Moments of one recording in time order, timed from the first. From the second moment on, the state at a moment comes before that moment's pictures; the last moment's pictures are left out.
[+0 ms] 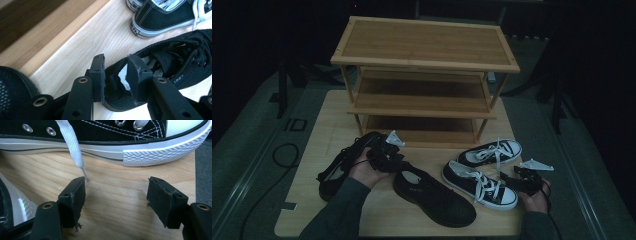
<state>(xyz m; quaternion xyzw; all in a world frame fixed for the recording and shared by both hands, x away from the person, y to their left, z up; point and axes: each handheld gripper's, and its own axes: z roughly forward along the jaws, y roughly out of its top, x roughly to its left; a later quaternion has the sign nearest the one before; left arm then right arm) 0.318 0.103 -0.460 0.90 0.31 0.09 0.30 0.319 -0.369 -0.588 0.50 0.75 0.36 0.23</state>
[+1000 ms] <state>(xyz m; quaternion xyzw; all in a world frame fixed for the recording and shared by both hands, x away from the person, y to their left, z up) 0.302 0.125 -0.465 0.89 0.32 0.09 0.30 0.318 -0.369 -0.588 0.50 0.75 0.36 0.22</state>
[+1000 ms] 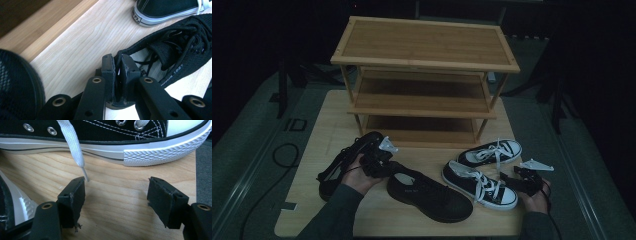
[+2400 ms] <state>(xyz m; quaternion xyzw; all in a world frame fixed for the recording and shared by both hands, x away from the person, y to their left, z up) 0.235 0.240 -0.468 0.83 0.44 0.11 0.31 0.318 -0.369 -0.588 0.50 0.75 0.36 0.22</state>
